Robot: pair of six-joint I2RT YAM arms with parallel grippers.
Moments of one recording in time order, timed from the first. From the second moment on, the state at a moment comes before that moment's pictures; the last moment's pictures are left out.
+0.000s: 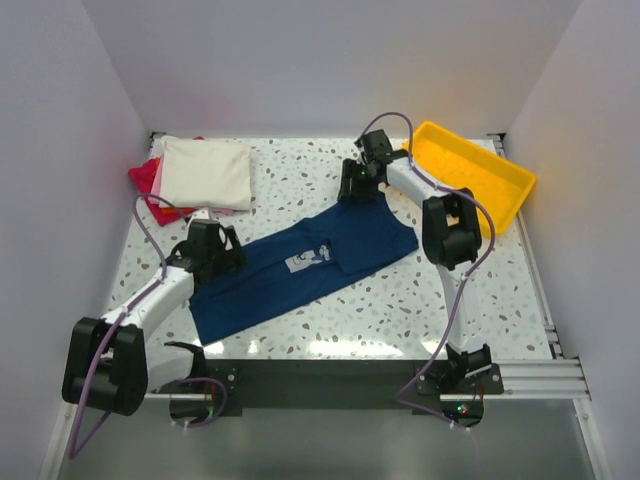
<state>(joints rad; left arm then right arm) -0.18 1.17 0.56 -0.29 -0.18 -0.53 0.34 2.35 1.95 -0.61 -0.23 0.39</state>
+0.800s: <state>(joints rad) -0.20 1.23 0.53 -0.27 -0.16 -0.58 0.35 2.08 1.60 -0.58 -0.22 0.43</state>
